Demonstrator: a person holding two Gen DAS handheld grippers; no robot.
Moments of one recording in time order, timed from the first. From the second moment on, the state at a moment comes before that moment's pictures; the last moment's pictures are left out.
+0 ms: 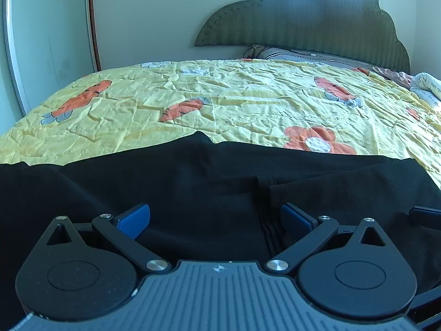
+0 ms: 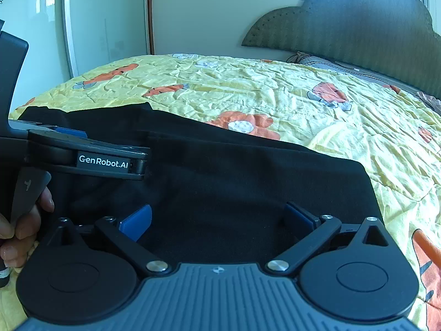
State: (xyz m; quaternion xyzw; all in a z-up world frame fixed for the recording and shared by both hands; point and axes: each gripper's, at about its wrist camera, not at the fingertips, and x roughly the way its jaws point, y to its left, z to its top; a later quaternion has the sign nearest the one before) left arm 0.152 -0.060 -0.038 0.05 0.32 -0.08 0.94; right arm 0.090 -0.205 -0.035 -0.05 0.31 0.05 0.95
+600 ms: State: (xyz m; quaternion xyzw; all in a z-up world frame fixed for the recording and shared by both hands) left arm 0.153 -0.050 -0.036 0.02 0.33 -0.09 0.94; right arm 0.083 -0.208 -0.032 -0.04 0.29 0.05 0.95
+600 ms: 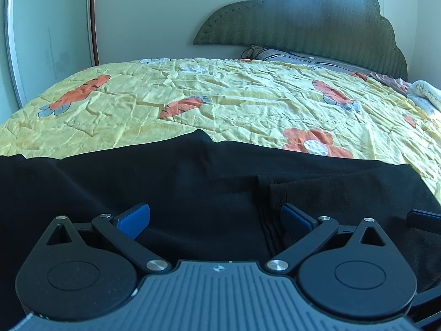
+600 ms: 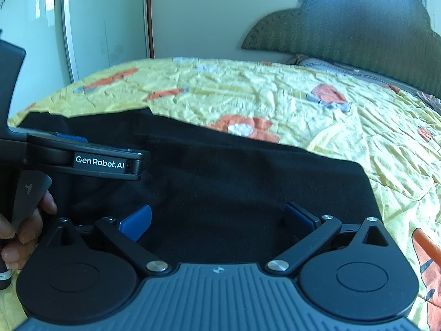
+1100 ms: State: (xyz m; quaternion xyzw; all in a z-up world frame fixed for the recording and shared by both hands) left arm 0.182 -0.007 -0.008 -0.19 0.40 -0.18 0.88; right arm 0.032 -0.132 -0.031 -0.24 0.23 0.15 0.93
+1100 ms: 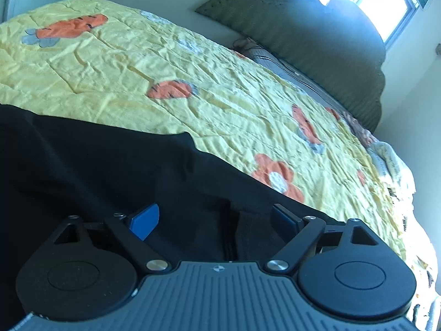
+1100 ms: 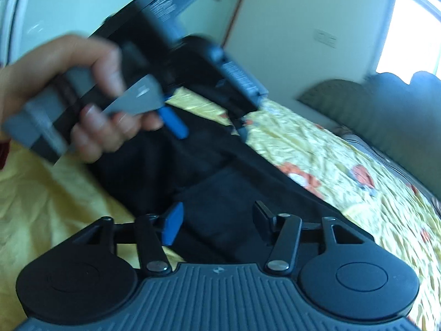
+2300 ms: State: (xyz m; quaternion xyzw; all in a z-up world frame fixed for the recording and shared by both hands) left arm 0.279 -0.024 -0.015 -0.12 0.42 -0.14 0.89; right arm 0.158 -0.272 -0.004 -0.08 0.36 0.07 0.93
